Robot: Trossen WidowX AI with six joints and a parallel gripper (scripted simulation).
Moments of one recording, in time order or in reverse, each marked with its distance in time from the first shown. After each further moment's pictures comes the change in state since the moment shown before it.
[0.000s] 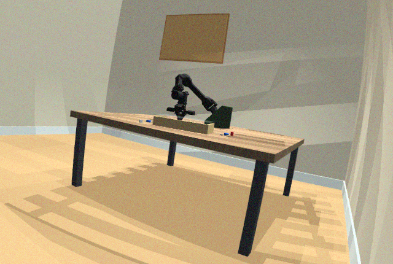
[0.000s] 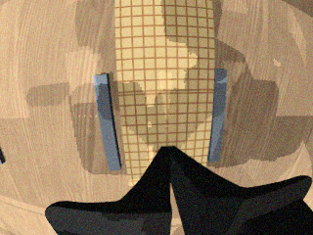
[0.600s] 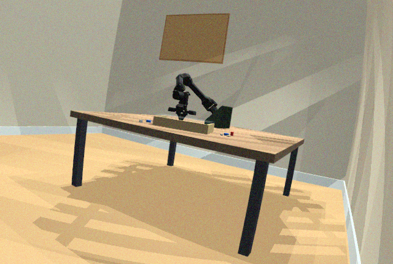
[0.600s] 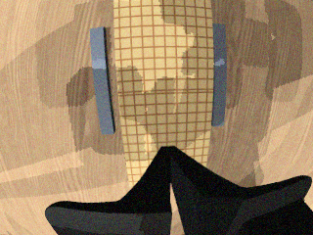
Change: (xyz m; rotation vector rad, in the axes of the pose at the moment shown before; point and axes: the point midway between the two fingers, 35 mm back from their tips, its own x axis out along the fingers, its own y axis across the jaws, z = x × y) arm 0.000 -0.001 -0.027 -0.002 -0.002 -0.001
